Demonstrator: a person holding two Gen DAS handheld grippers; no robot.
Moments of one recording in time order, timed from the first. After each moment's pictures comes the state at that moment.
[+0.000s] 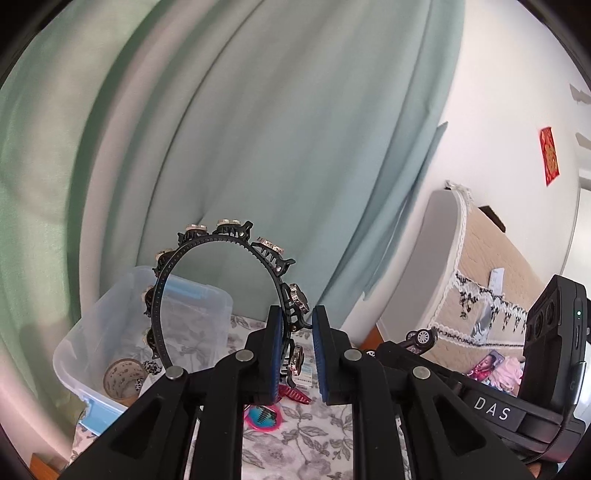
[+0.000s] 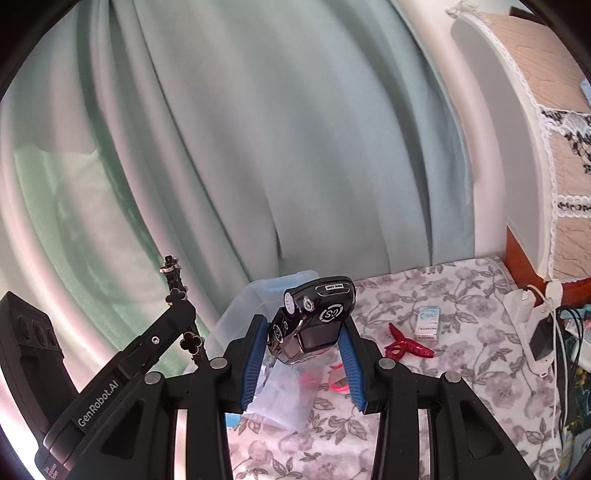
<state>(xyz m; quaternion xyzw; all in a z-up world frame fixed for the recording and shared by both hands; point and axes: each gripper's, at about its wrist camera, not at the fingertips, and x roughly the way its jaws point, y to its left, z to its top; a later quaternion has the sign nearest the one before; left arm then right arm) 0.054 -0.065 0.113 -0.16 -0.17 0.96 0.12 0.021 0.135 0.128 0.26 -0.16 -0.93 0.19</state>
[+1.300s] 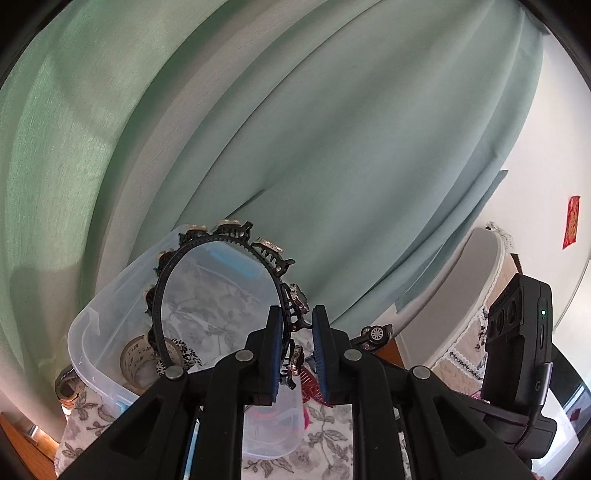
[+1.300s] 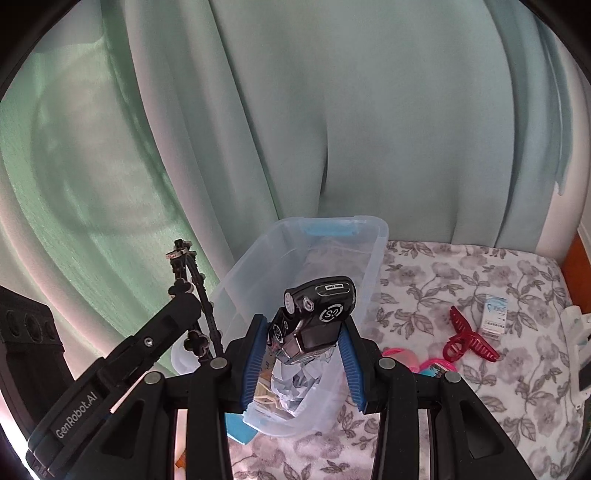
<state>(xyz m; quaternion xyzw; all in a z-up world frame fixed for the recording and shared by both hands) -0.013 -0.150 0.039 -0.19 -0.28 0.93 0.11 -0.052 0.006 0.081 0.35 -0.06 -0.90 0.25</state>
